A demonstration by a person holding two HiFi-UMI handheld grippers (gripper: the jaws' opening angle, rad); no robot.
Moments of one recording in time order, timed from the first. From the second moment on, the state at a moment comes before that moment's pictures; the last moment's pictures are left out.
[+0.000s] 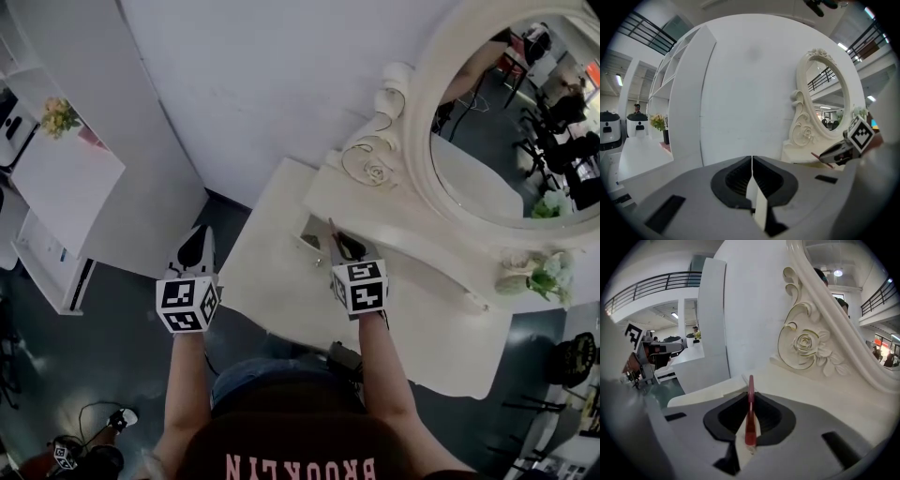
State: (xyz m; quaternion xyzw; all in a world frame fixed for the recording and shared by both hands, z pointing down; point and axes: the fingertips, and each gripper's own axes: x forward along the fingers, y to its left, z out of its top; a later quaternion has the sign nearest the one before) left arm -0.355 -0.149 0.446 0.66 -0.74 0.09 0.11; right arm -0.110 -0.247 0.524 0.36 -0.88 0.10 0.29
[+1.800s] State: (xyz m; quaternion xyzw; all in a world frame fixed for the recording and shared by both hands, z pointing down) left arm -0.344 -0.162 0.413 0.68 -0.73 0.06 0.07; right arm -0.097 -0.249 0.450 0.39 -0.91 0.05 0.16
